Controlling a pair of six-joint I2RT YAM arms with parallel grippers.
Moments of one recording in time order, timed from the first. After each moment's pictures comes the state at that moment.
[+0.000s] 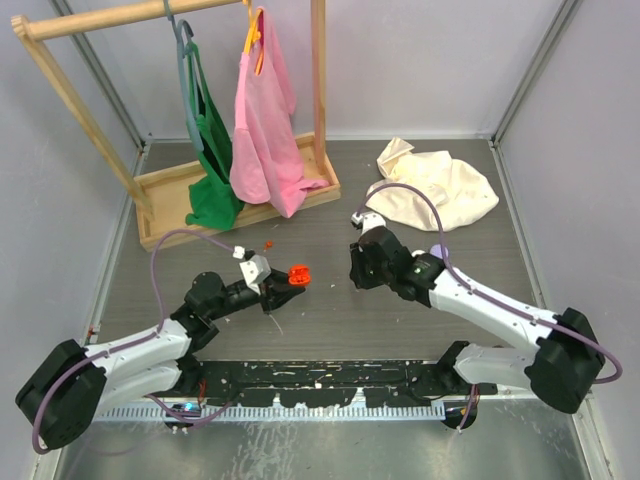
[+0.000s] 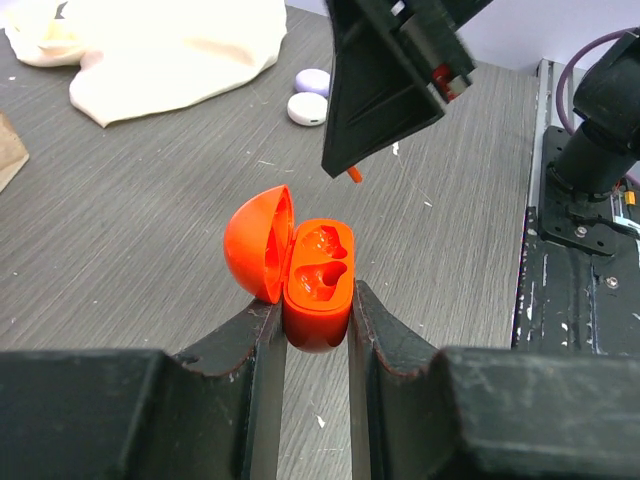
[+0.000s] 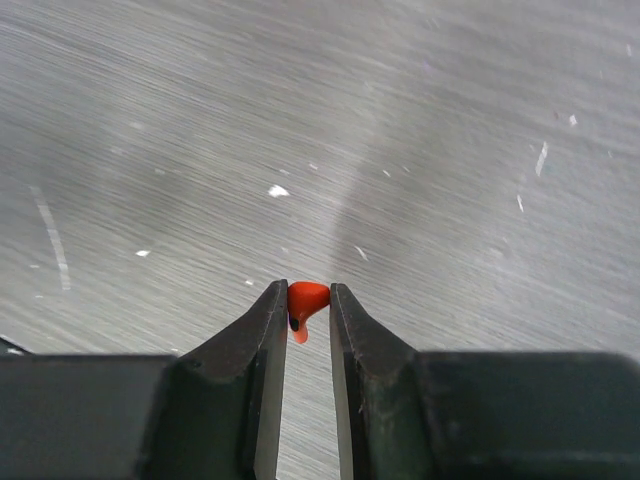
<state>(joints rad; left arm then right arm) -0.70 0.95 0.18 0.80 0.47 -0.09 0.77 1.19 0.79 -0.45 0.13 0.43</state>
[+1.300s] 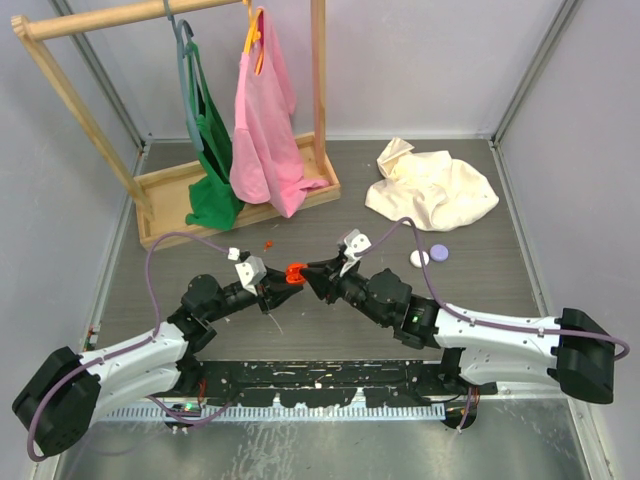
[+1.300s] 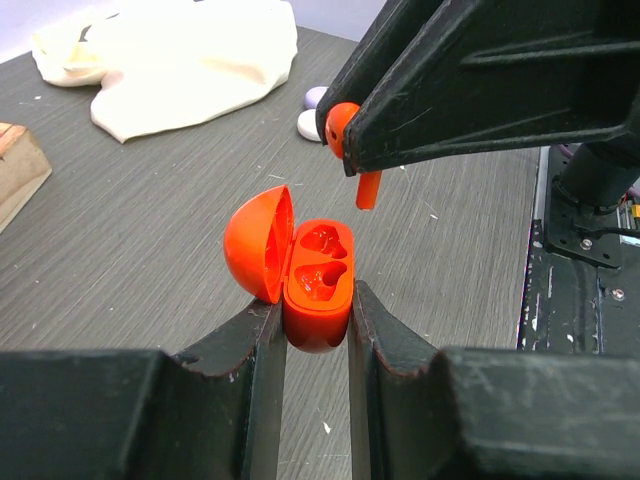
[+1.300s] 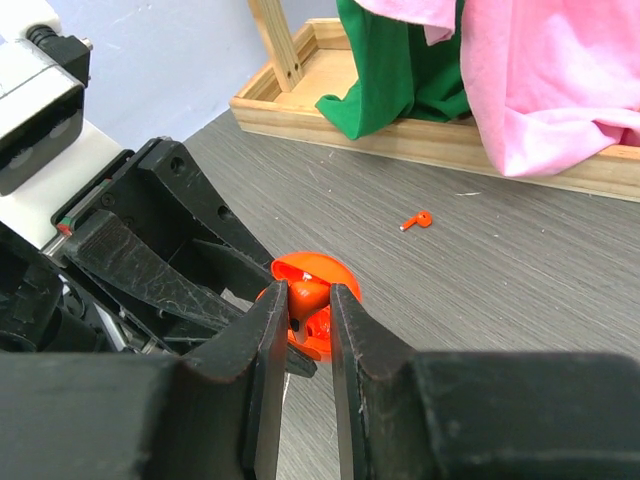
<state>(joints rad) -0.70 0.90 0.16 0.80 0.44 -0.09 1.17 1.03 0.54 0.48 0.31 0.27</state>
